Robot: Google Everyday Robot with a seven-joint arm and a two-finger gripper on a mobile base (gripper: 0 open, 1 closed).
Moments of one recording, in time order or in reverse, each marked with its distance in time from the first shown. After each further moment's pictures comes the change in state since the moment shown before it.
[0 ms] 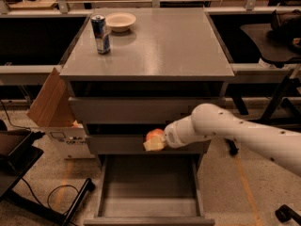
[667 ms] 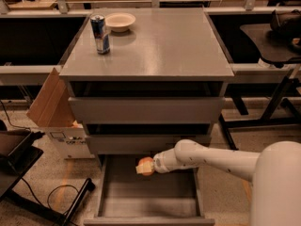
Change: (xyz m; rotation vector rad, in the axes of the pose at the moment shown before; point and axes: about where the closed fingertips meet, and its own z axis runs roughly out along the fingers) arm 0.097 -0.052 0.190 -0.109 0.037 0.242
